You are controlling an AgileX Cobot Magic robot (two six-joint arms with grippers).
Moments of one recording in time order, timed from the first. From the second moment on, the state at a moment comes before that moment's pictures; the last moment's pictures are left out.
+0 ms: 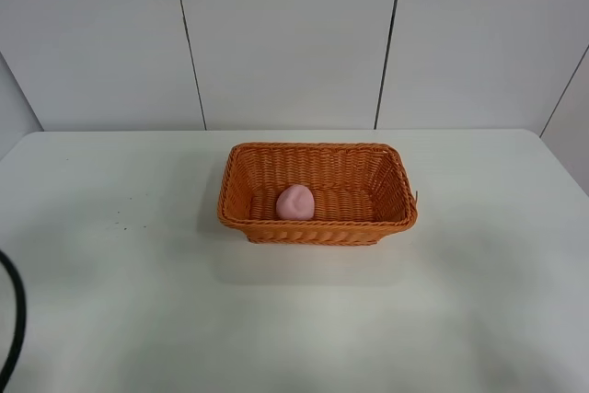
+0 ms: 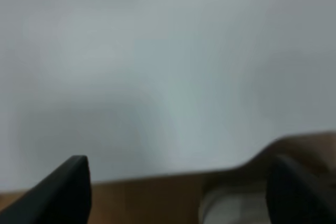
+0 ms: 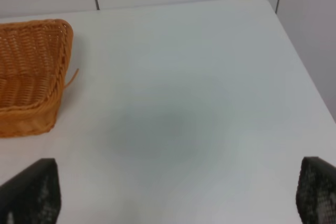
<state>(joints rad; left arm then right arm) -0.03 0.49 -0.50 -0.02 1.06 0.05 0.00 0.00 -0.49 -0.06 1.02 0.14</state>
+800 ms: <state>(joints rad) -0.03 -0.01 -0.49 -0.01 1.06 0.04 0.00 0.00 -0.49 -0.06 1.02 0.14</state>
